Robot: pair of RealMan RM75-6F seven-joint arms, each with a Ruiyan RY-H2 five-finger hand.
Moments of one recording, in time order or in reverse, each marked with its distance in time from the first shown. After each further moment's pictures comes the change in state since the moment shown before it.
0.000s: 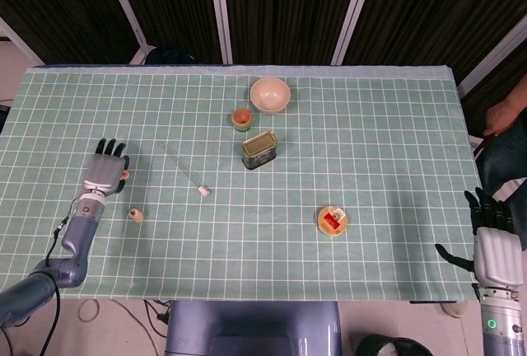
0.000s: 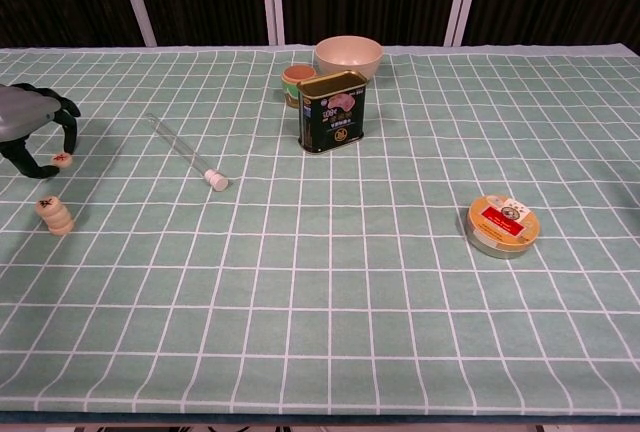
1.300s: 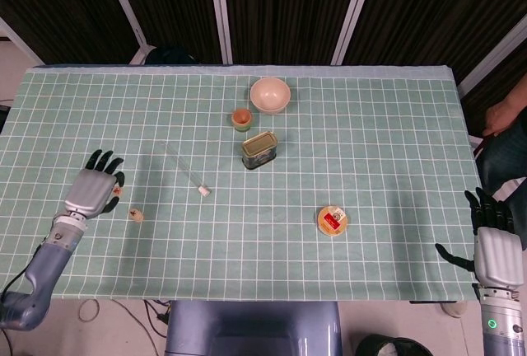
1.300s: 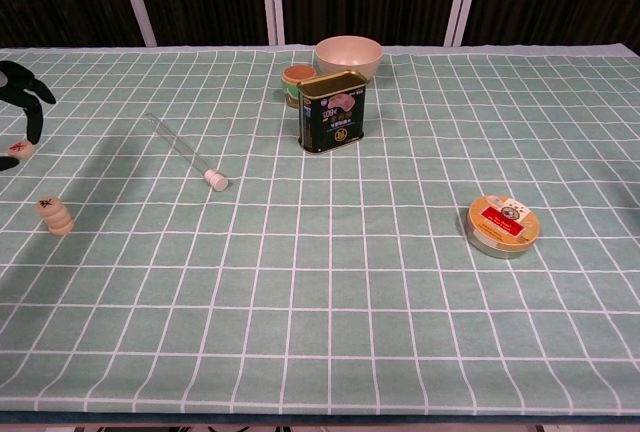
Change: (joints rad) left arm 0.131 0.365 0.083 -0.594 0.136 0.206 0.009; right arm 0.000 0.003 0.002 -0.005 0.003 0.000 0.003
